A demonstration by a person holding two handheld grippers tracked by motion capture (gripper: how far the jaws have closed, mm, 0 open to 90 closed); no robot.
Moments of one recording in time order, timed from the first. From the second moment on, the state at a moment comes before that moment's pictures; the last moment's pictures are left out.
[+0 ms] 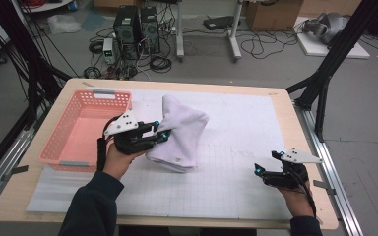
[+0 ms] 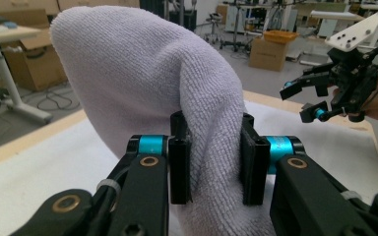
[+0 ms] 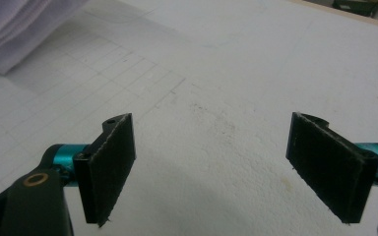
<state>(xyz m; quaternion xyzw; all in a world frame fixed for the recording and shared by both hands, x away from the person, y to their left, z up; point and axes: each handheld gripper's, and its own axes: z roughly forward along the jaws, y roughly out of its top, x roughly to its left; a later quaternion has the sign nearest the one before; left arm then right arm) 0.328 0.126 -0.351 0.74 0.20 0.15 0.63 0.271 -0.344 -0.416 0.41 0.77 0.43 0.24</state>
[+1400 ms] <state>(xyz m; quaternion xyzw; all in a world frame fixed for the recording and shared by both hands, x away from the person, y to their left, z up) 0.335 0.315 -0.277 0.69 0.24 0.21 0.65 0.273 -0.333 -0.417 0.40 0.78 0.42 0.24</state>
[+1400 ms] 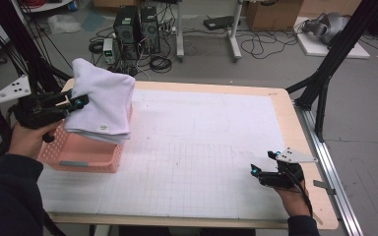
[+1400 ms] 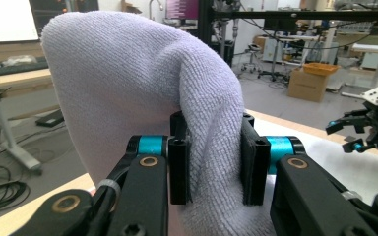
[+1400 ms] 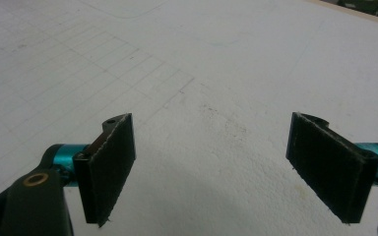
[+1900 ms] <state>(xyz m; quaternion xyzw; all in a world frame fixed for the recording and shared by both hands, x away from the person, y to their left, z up) 0.342 0.354 -0.296 0.69 0.28 0.21 0.63 0.273 -0.327 -0.420 0.40 0.79 0.41 0.24</state>
